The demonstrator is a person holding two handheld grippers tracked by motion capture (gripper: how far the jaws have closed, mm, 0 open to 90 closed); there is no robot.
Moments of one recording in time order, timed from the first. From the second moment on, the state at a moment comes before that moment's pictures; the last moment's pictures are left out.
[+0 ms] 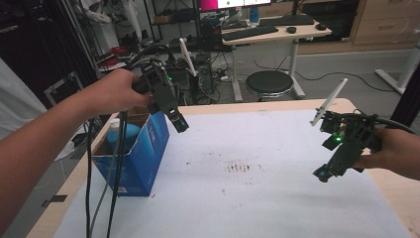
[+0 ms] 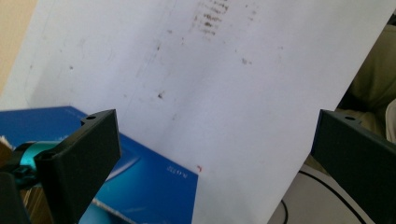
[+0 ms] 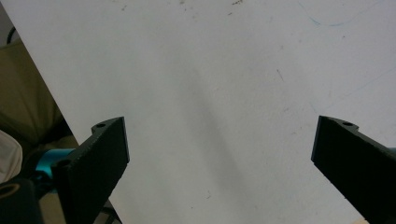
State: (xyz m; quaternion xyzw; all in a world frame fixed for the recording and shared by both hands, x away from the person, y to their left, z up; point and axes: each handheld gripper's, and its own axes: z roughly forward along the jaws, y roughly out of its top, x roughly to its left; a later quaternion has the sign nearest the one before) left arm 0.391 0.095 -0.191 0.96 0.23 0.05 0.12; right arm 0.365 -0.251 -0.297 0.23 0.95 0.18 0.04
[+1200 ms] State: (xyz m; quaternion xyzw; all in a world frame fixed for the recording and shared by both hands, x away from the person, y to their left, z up) left arm 0.391 0.015 -0.260 0.98 0.19 0.05 0.10; right arm 0.360 -0.232 -0.295 0.21 0.96 0.18 0.04
